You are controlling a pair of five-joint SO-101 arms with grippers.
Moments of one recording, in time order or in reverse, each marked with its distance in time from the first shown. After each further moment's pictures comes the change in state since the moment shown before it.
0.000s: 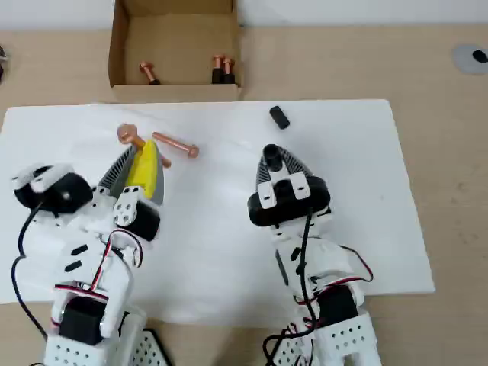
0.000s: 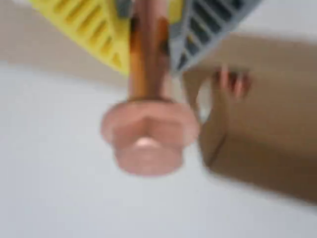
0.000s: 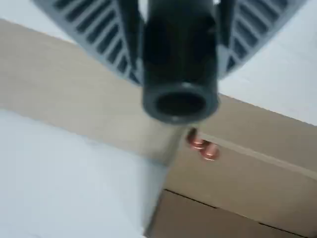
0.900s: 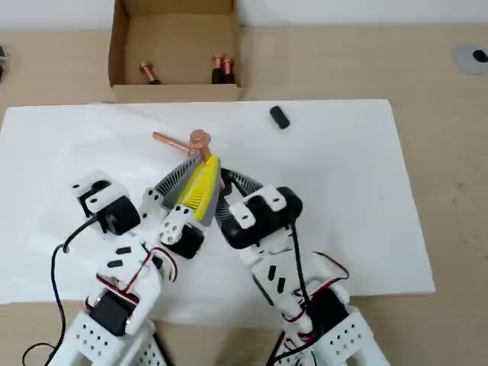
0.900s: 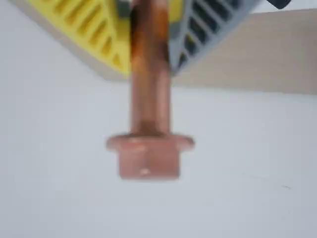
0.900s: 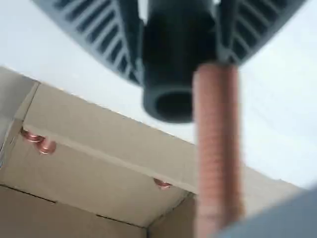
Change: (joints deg) left arm 18.5 0.1 14.1 -22.0 -0.4; right arm -16.6 0.0 0.0 1.9 -9.0
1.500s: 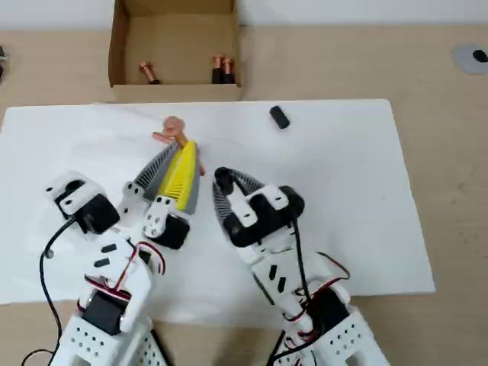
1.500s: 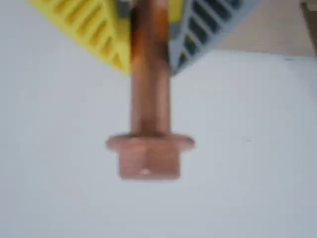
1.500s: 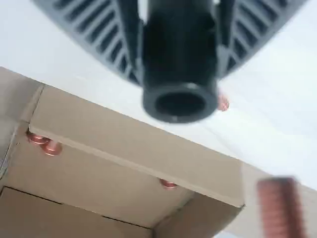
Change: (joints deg) left arm -5.5 -0.1 -3.3 0.0 0.0; right arm 0.6 0.0 0.0 0.0 -0.2
